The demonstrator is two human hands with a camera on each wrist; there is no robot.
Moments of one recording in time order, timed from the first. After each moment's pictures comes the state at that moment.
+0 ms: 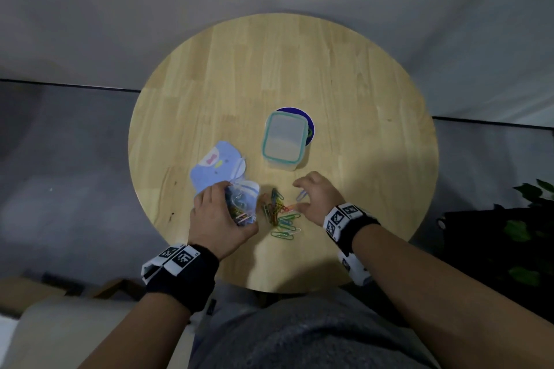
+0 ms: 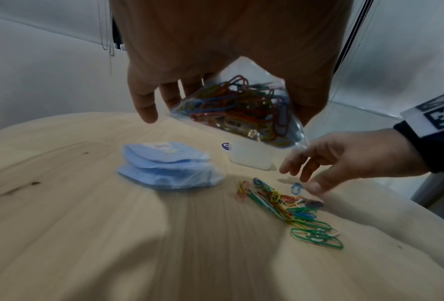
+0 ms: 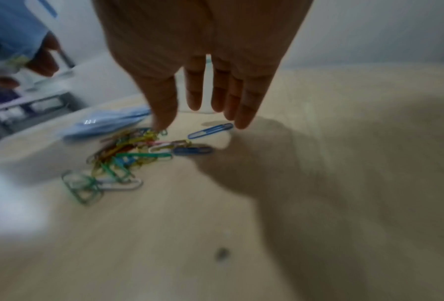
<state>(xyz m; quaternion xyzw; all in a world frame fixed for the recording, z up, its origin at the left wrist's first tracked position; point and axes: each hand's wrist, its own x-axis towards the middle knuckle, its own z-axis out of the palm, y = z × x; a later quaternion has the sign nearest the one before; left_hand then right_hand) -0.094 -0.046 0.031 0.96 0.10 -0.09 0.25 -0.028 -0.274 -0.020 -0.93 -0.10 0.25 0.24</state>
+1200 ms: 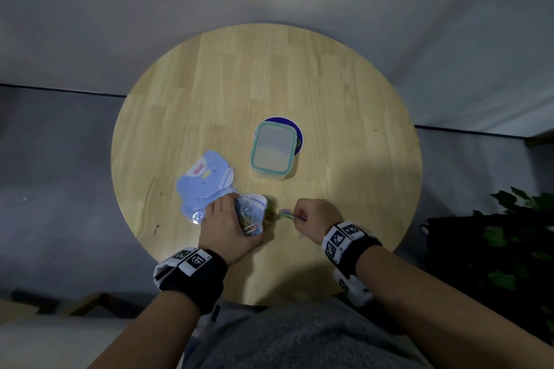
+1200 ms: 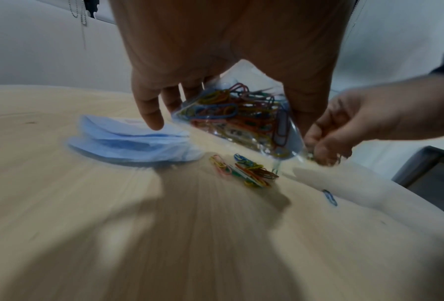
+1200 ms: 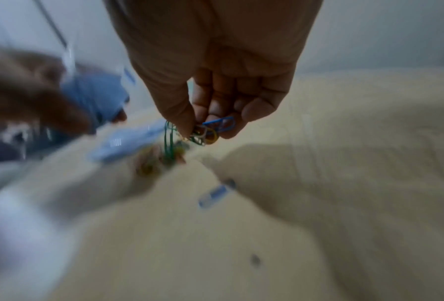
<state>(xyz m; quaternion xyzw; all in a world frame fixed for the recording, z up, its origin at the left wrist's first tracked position) -0.082 -0.071 0.002 0.95 0.07 -0.12 0.28 -0.041 -0.280 0.015 -0.93 -0.07 0.27 0.22</state>
